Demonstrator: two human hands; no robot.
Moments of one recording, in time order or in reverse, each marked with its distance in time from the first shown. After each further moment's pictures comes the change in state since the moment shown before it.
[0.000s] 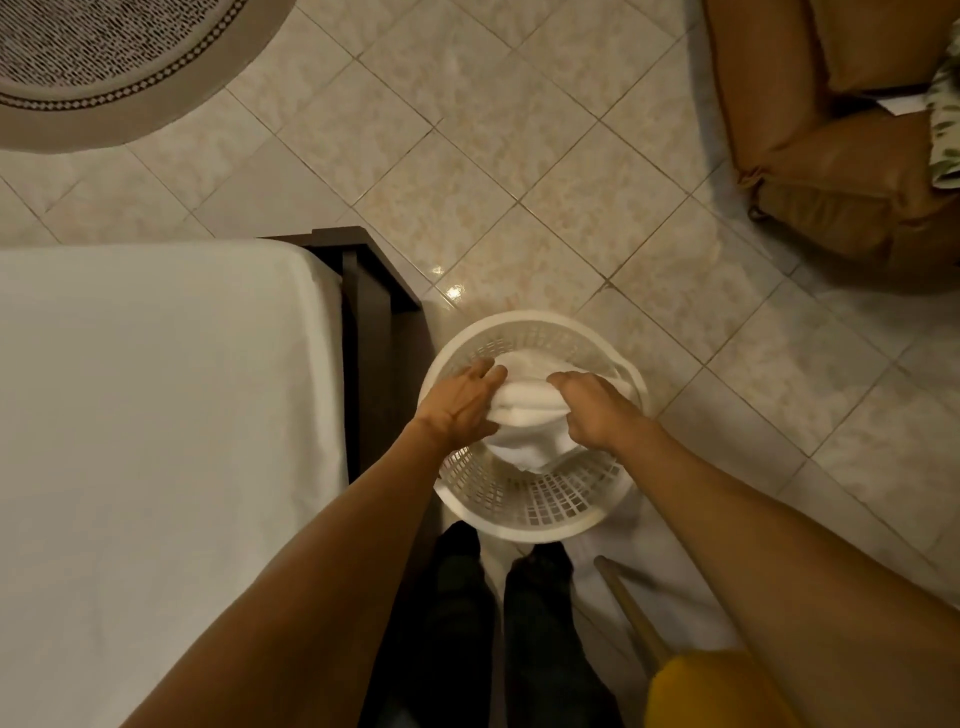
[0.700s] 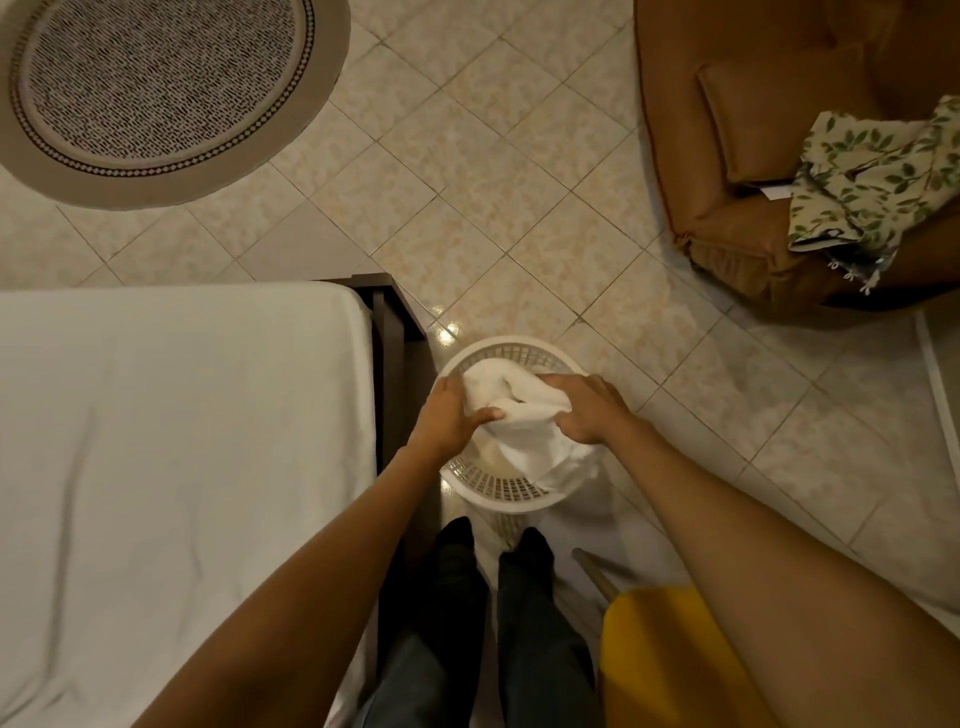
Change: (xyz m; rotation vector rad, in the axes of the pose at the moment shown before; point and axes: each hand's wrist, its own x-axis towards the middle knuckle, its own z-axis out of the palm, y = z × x) left_hand -0.130 0.066 -0.079 -0.673 0.209 -0.286; right_hand -0.137 -0.054 -0.094 0.144 0.077 0.071
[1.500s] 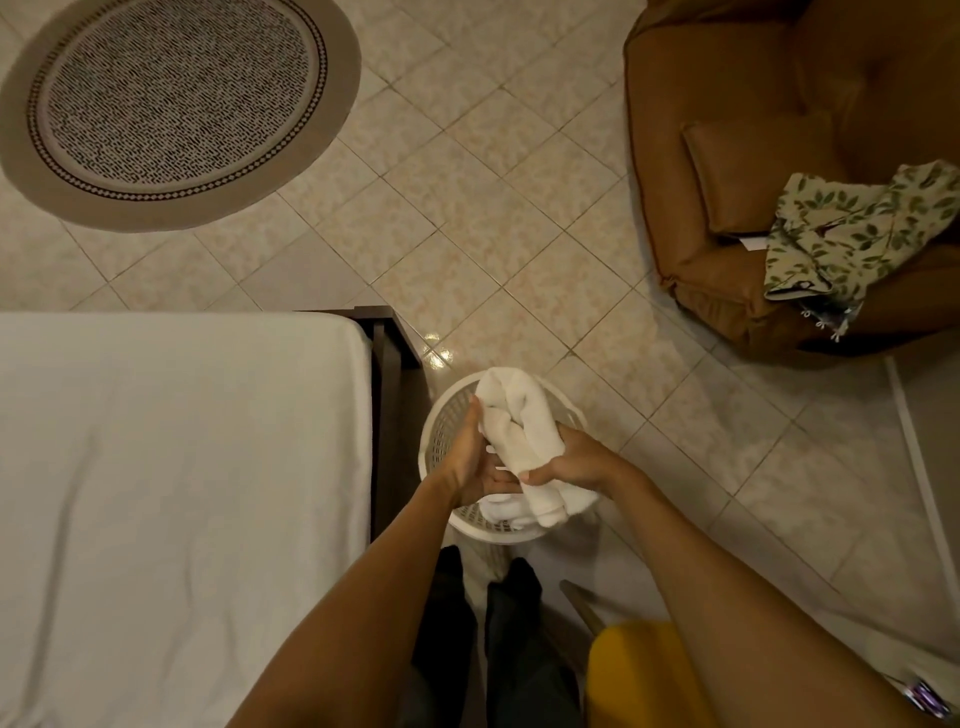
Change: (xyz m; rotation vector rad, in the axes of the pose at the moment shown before) left_hand -0.014 0.045 0.008 -1.217 -0.418 -0.526; right_hand -0.021 -0.007 -0.004 0.579 -0.243 0.192
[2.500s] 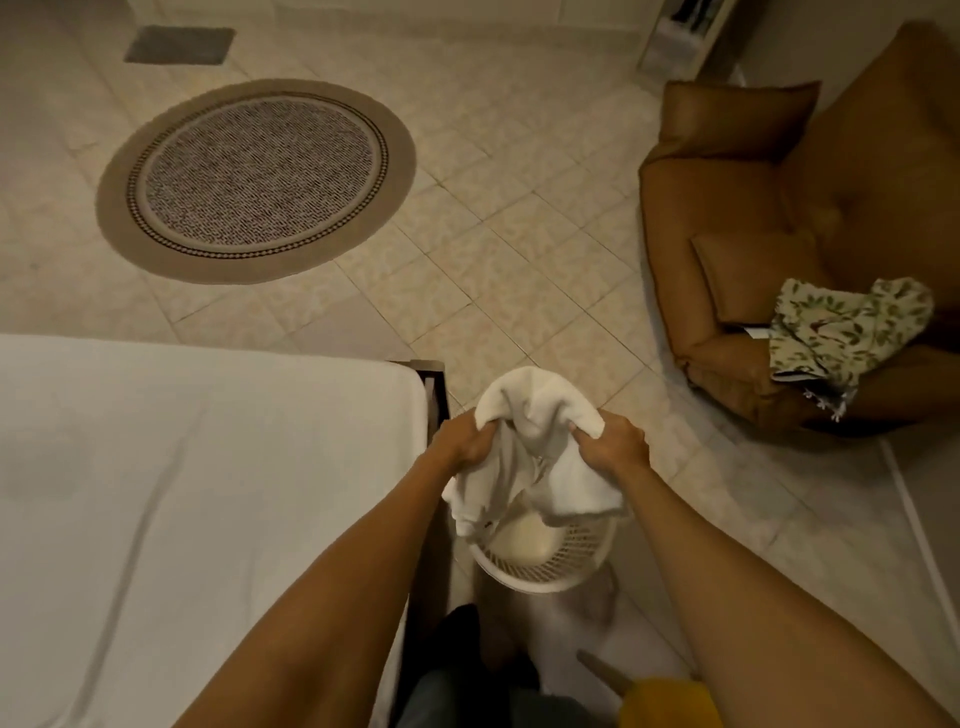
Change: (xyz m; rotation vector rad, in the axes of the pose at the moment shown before) left_hand -0.092 0.072 -0.051 1.251 0.437 0.466; right_hand -0.048 -0.096 0.017 -0.174 0.625 -0.025
